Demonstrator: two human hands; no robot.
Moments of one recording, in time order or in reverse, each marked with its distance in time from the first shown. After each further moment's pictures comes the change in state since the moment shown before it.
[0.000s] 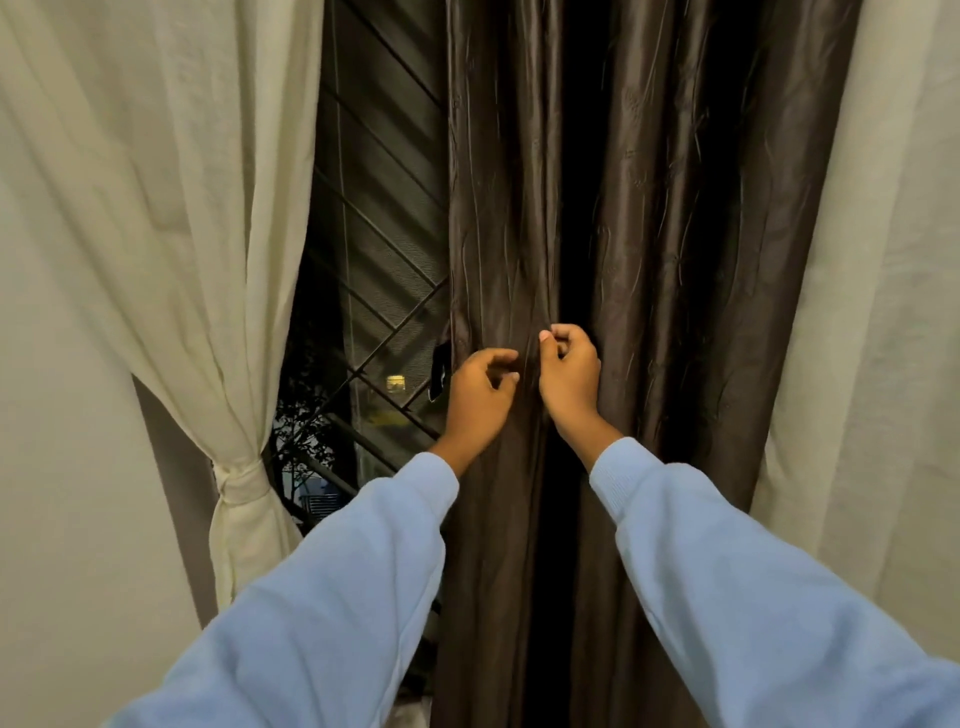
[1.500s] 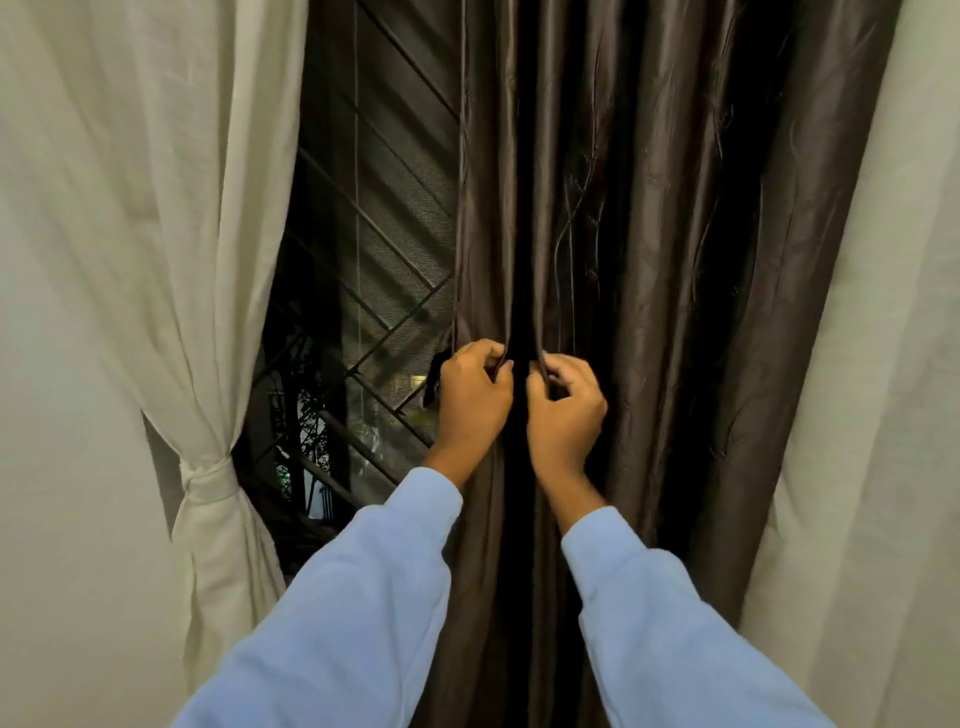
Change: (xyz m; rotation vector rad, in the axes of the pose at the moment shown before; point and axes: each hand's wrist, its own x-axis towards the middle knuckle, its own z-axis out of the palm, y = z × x) left_hand 0.006 0.035 0.020 0.220 0.270 0.064; right_hand -0.023 0.015 -0.014 0.036 0.175 -0.252
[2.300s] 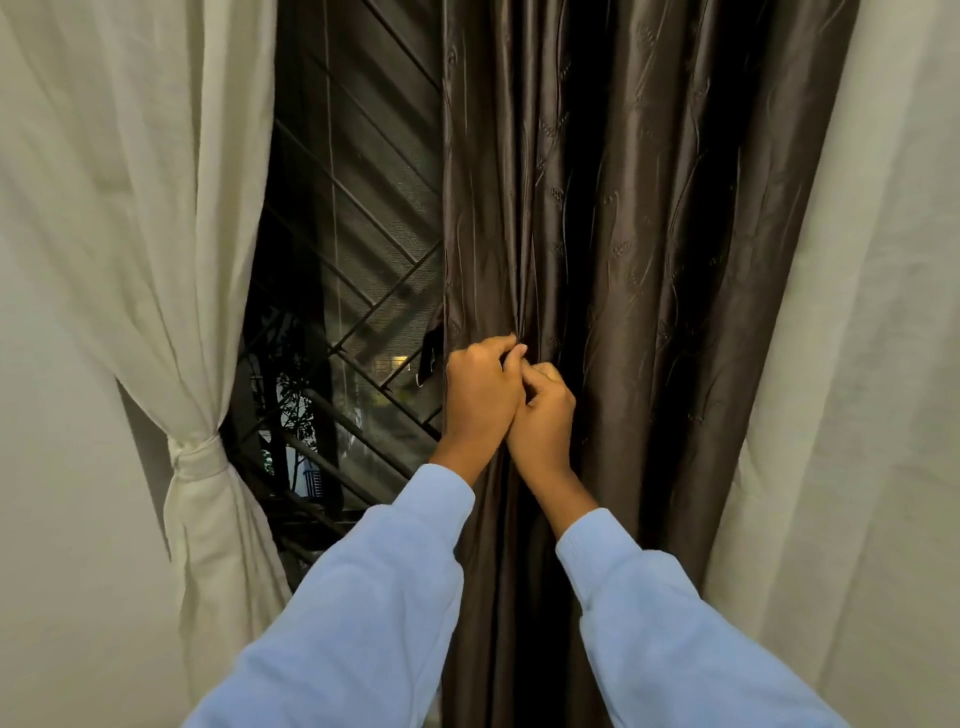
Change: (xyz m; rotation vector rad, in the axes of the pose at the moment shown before) left_hand -0.032 0.027 -0.004 -0.023 -0.023 0.065; right_hand -0.032 -0.004 -0.023 -0.042 -0.337 0.078
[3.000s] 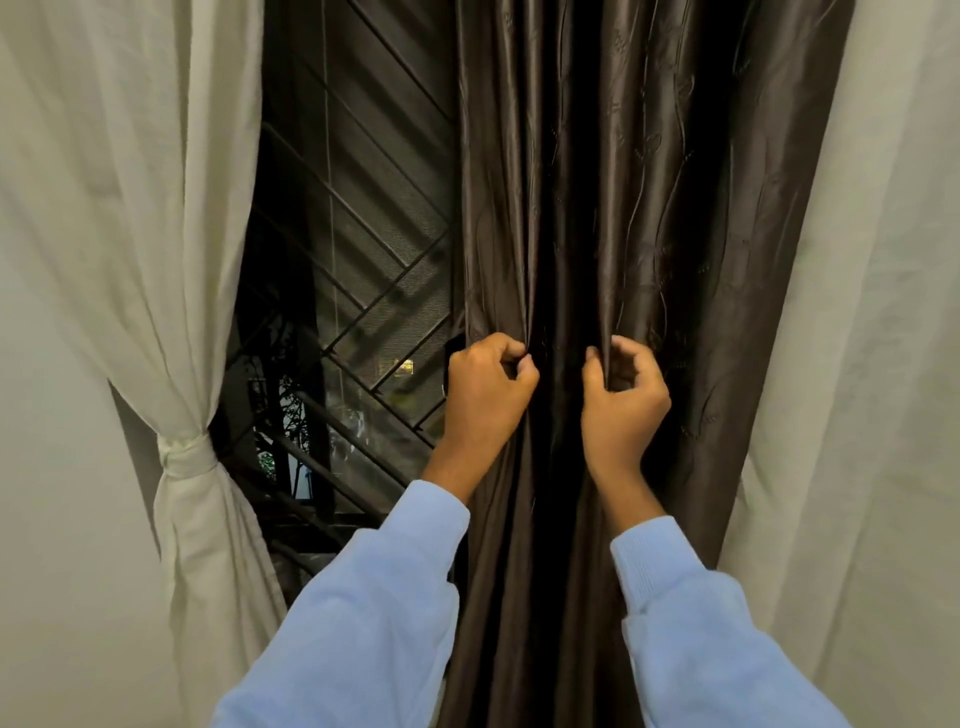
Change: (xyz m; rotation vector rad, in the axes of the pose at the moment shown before) left_hand -0.008 0.031 0.003 -0.039 -0.025 -0.015; right_hand 0.021 -0.007 -0.080 0.047 0.443 -0.055
